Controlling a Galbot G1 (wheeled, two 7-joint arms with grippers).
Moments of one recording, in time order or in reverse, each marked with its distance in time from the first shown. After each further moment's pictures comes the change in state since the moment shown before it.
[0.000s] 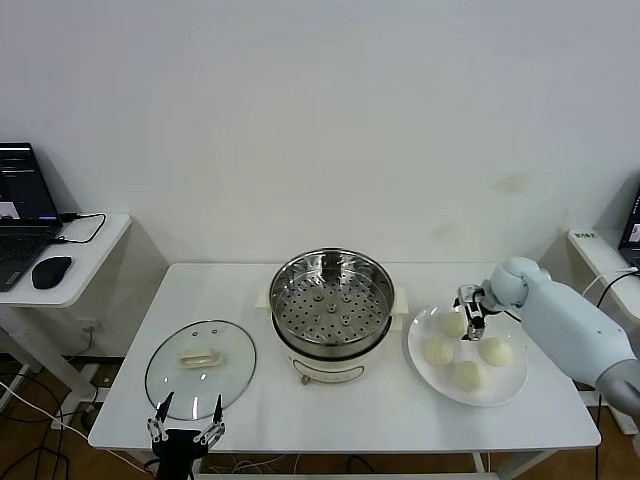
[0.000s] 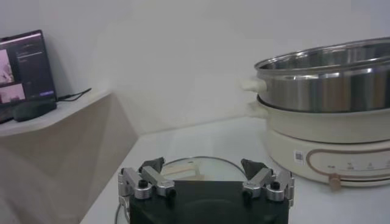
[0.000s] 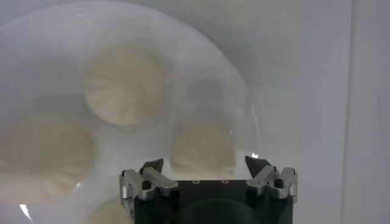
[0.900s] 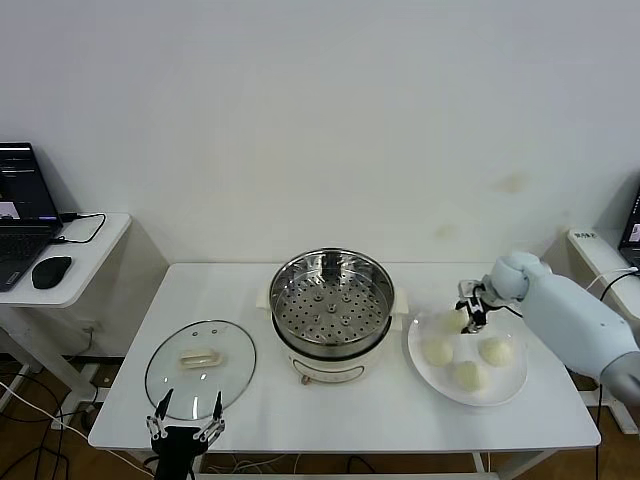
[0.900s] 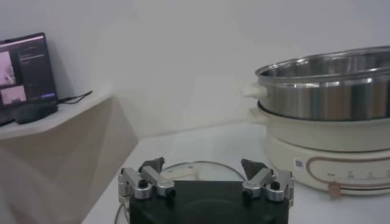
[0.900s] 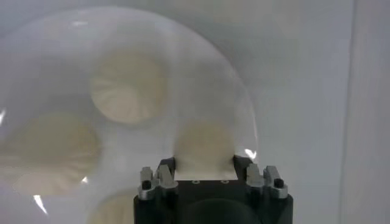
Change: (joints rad) left arm -0.003 0.008 0.002 -0.022 -0.021 0.003 0.001; right arm 0.143 -0.117 -0.127 0.167 0.169 -0.049 -0.051
